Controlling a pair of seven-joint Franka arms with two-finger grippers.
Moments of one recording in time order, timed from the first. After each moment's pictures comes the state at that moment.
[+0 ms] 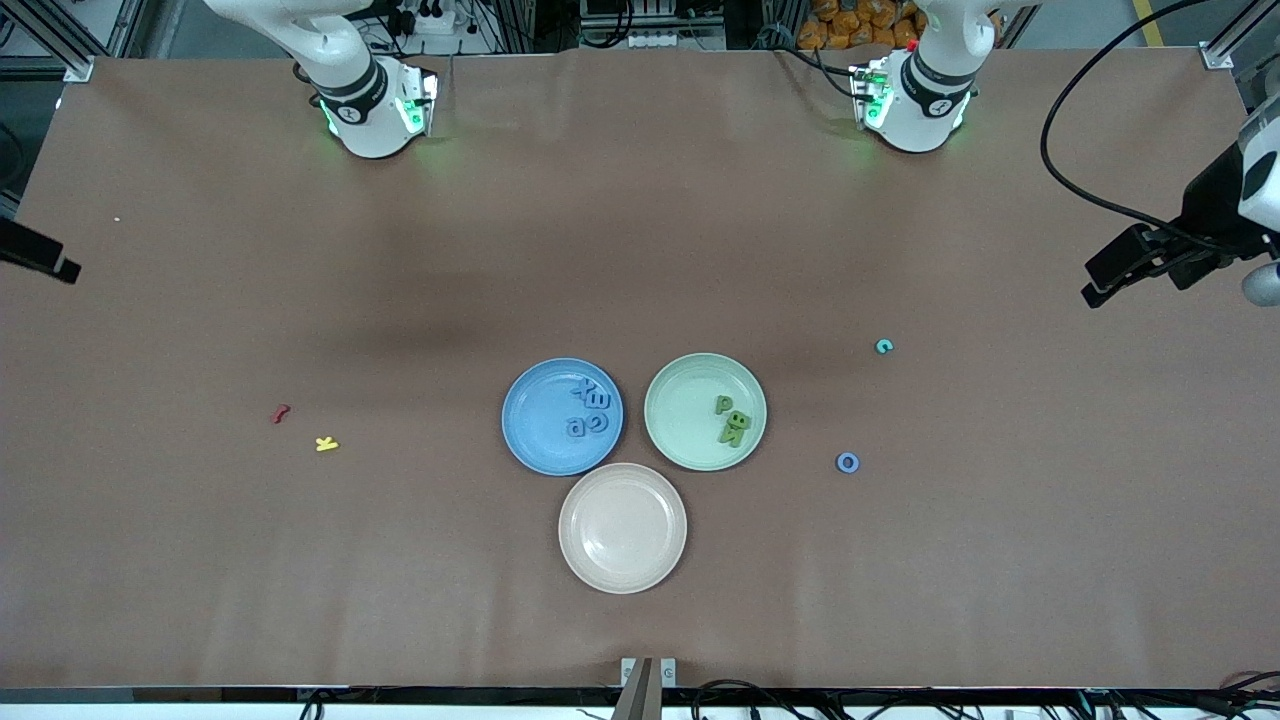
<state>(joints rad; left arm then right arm) 0.09 0.03 -0.20 -1.50 0.01 1.67 -0.33 0.09 0.09 -0.25 -1.38 0.03 1.41 0.01</state>
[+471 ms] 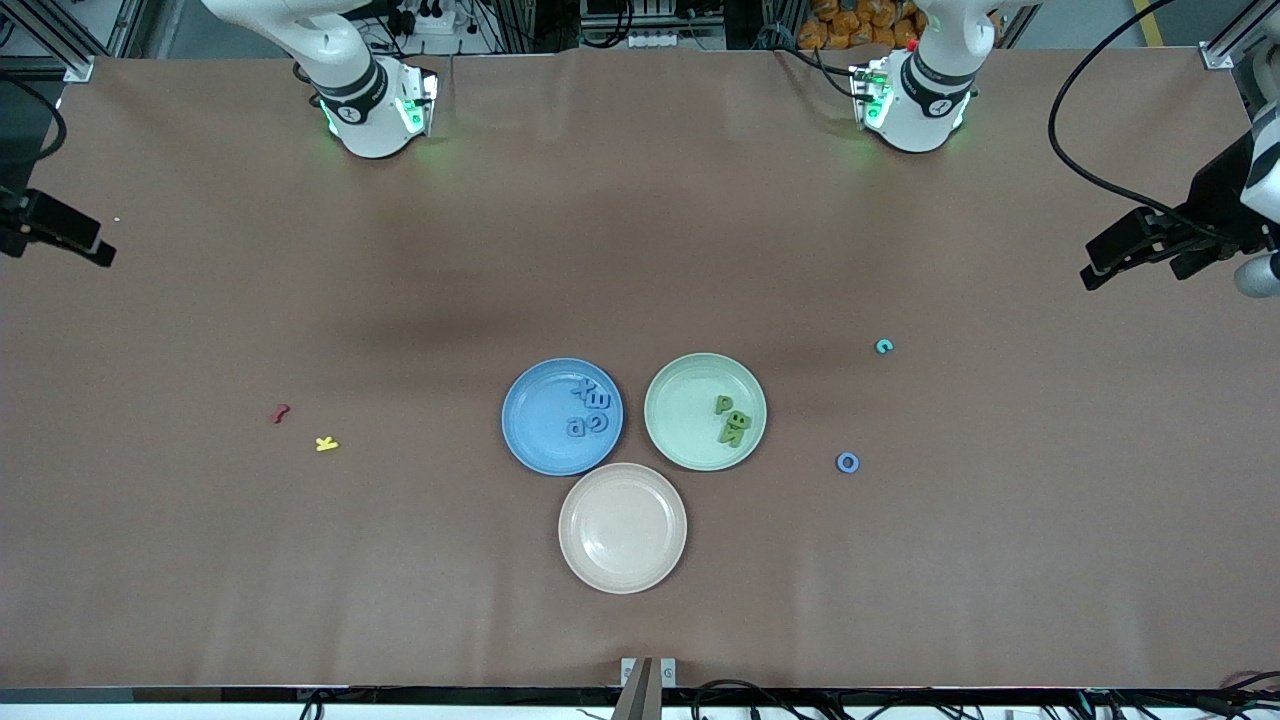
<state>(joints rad) 0.10 0.05 -0.20 -1.46 -0.02 1.58 -0.23 0.16 0.04 -0.25 -1.44 0.03 1.46 0.06</state>
